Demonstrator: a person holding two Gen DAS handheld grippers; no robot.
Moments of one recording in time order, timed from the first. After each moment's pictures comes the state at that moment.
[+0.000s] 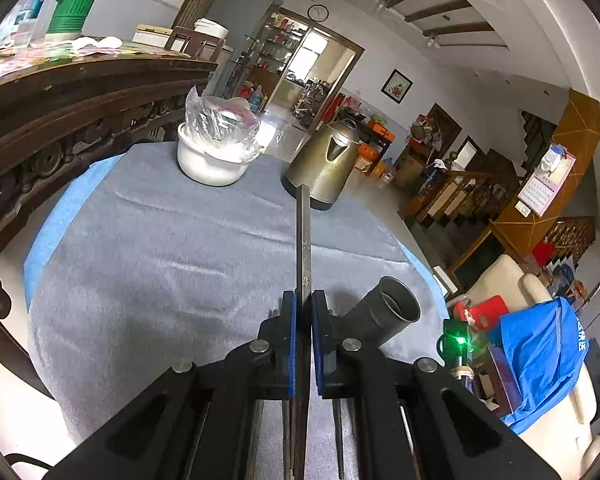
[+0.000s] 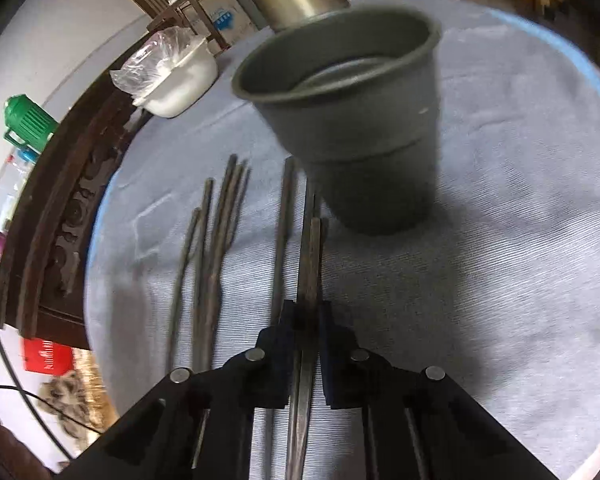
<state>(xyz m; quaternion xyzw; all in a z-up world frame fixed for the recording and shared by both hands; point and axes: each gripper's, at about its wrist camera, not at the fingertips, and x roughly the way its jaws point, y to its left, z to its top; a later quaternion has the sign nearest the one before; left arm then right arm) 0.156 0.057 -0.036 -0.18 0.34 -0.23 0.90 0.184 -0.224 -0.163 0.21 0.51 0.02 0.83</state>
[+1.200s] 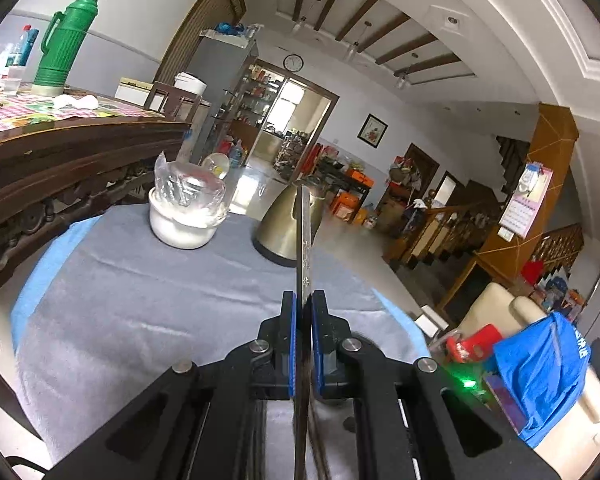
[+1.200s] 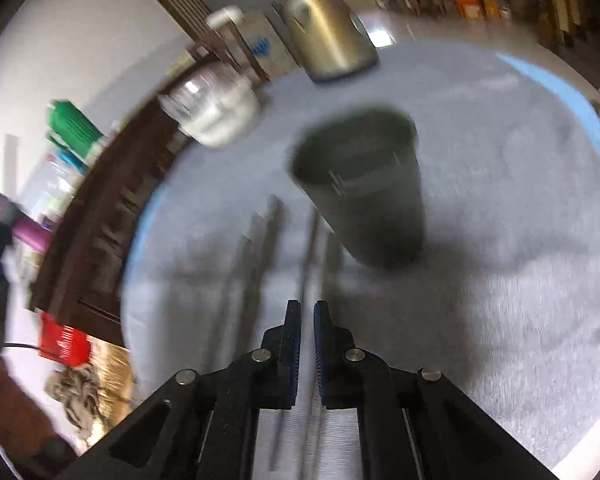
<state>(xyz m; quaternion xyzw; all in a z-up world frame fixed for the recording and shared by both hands) 0.138 0.036 -0.002 -0.18 0.23 -0.24 0.93 0.164 -0.231 -0.136 0.22 0.49 0.07 0.84</state>
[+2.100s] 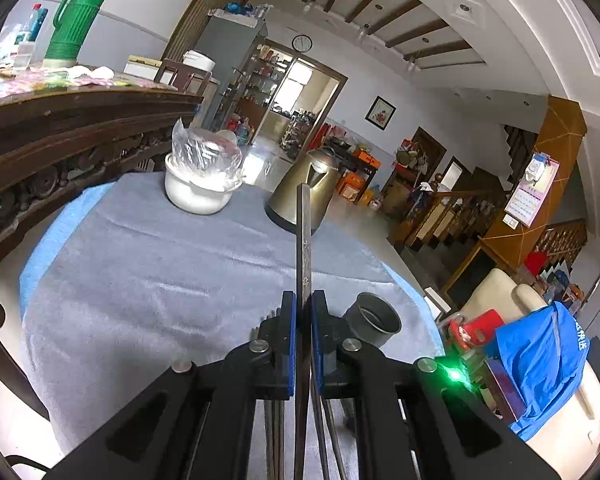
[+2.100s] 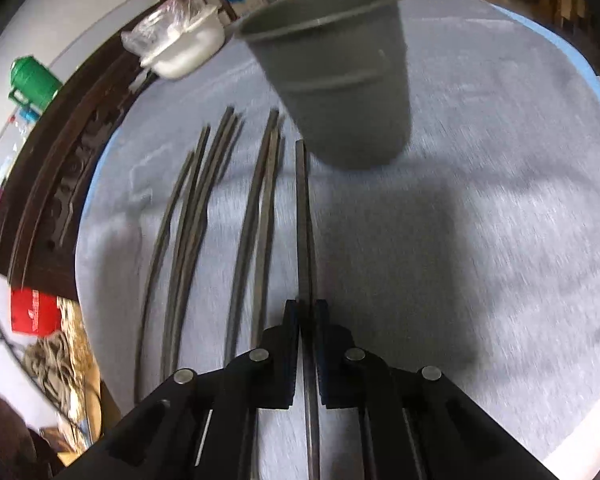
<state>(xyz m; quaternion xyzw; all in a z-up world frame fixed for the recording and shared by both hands) 0.126 0.048 -0.033 -0.19 0.27 -0.24 0.91 0.154 -0.221 -0.163 0.17 0.56 0.05 0.81</state>
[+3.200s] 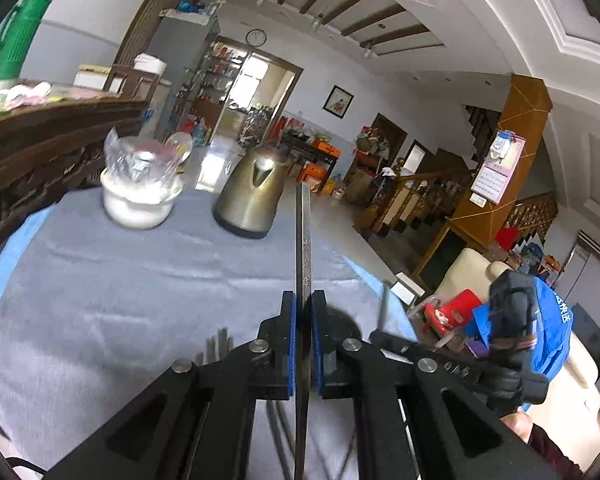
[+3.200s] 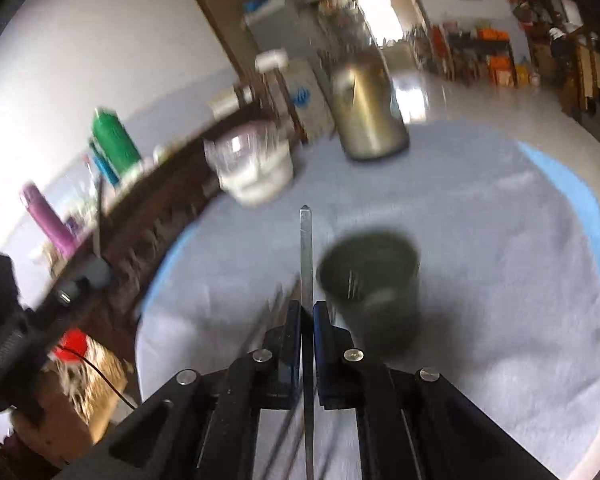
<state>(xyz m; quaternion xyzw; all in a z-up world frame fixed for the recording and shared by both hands) 0.157 -0.005 -0.009 -0.15 0.25 -0.31 0.90 0.173 -0.253 -0.036 0.18 0.32 0.11 0.92</state>
